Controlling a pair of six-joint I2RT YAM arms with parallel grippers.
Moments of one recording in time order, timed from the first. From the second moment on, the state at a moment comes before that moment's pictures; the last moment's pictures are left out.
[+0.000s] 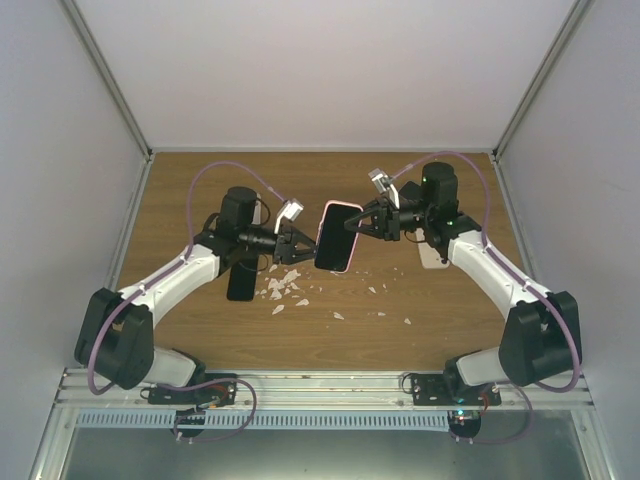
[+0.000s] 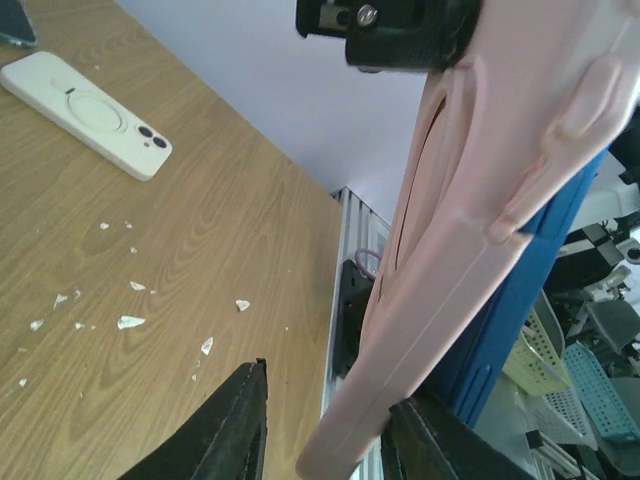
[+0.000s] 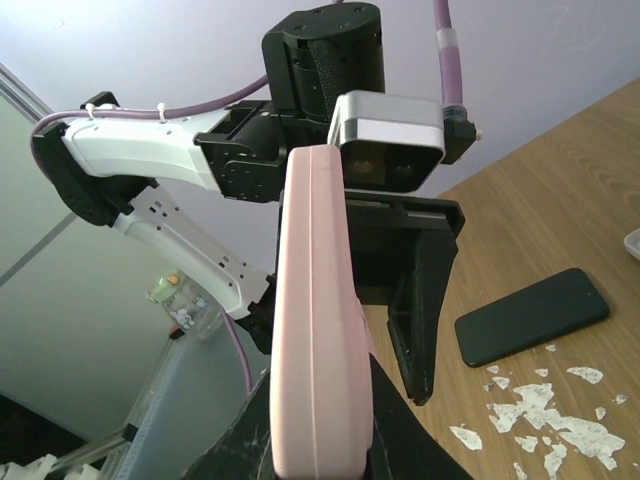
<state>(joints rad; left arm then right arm) -0.42 1.38 0.89 -0.01 1.12 -0.30 0.31 1.41 1.03 0.06 -1.38 0.31</state>
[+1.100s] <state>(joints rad) -0.37 1.40 0.88 0.29 1.20 -0.63 0.37 1.49 1.09 -0.04 -1.40 0.30</state>
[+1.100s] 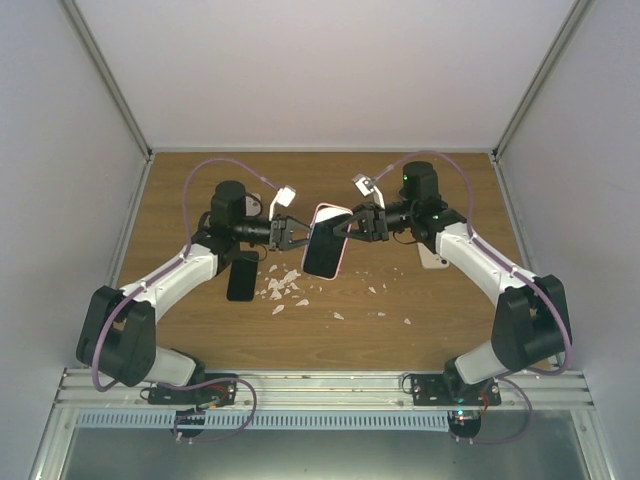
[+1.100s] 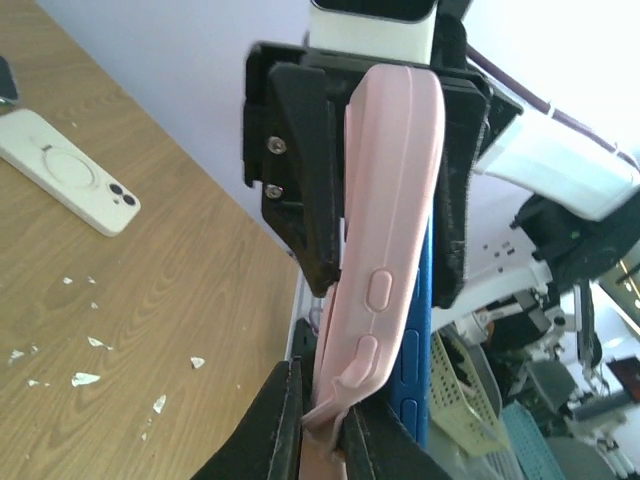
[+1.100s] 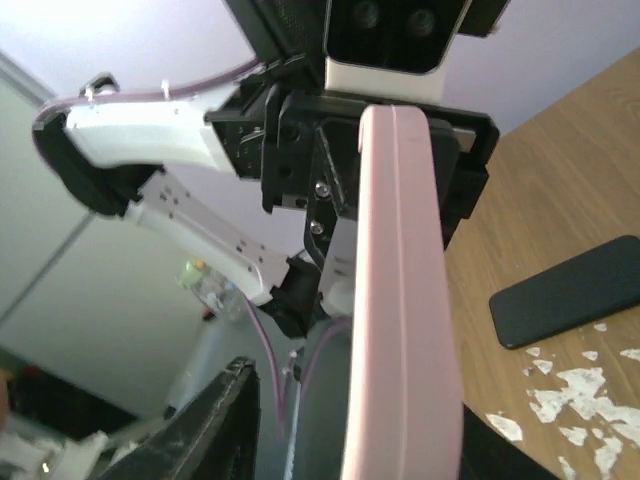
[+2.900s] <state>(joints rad) -0.23 1.49 0.87 0.06 0.69 -1.16 0.90 1.65 1.35 -0.38 0.11 -0.44</state>
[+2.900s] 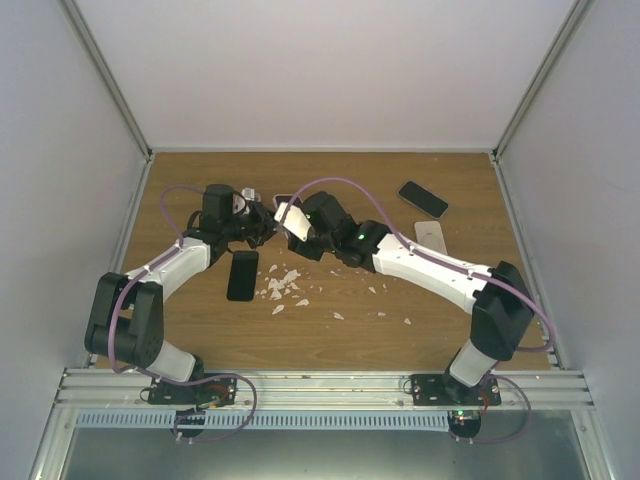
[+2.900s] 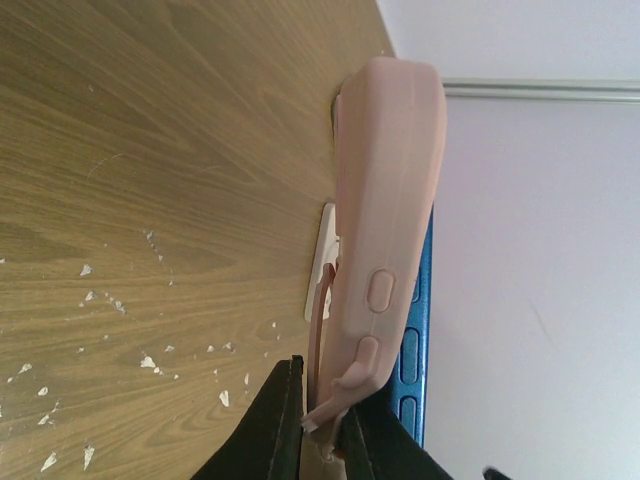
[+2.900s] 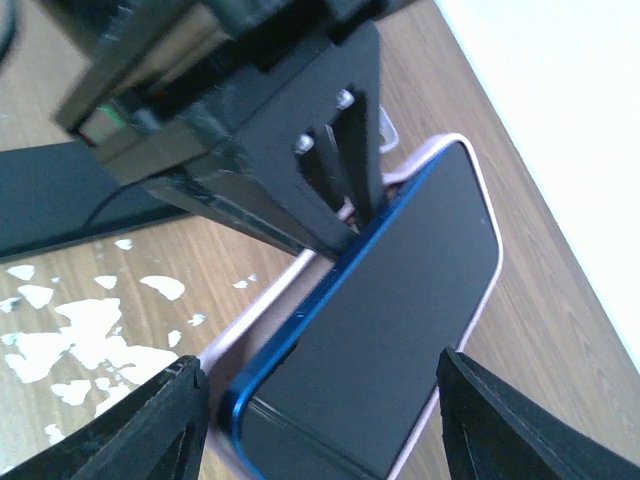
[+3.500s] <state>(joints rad) -0.21 1.49 0.86 0.11 0.64 -1.21 0.93 1.70 1.32 -0.24 0.34 -0.53</state>
